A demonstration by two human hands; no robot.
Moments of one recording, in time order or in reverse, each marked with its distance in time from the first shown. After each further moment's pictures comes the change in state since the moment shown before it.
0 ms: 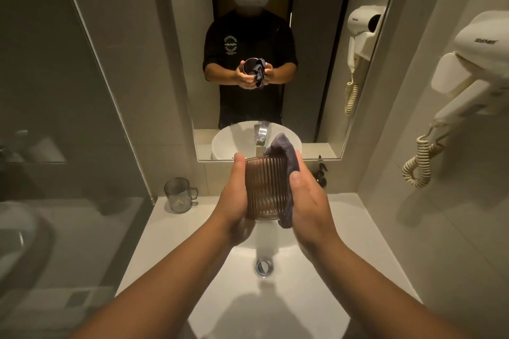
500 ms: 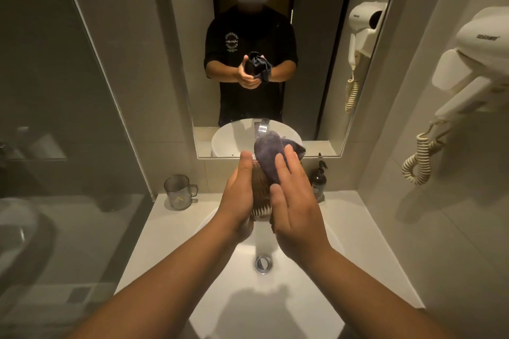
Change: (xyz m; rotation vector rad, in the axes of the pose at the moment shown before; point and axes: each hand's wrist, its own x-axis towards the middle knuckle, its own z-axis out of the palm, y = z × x) left_hand 0.002 -0.008 0.004 0.038 0.044 0.082; right_hand -0.014 0.004 0.010 -0.596 0.033 -0.364
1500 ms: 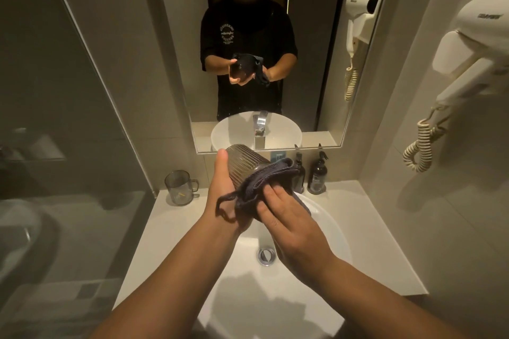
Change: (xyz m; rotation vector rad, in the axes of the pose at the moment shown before) left_hand 0.003 0.002 -0.010 -0.523 0.098 -0.323; right_hand -0.042 0.047 0.012 -0.446 -0.046 -0.536
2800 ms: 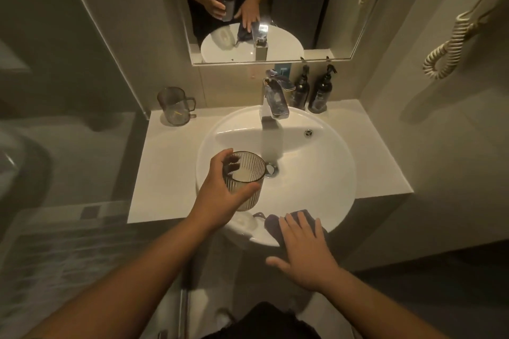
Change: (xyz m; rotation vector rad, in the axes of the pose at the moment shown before) left_hand -0.033 -0.058 -0.186 1.227 -0.069 0.488; right_hand -0.152 -0.120 0.032 0.028 -1.235 0.720
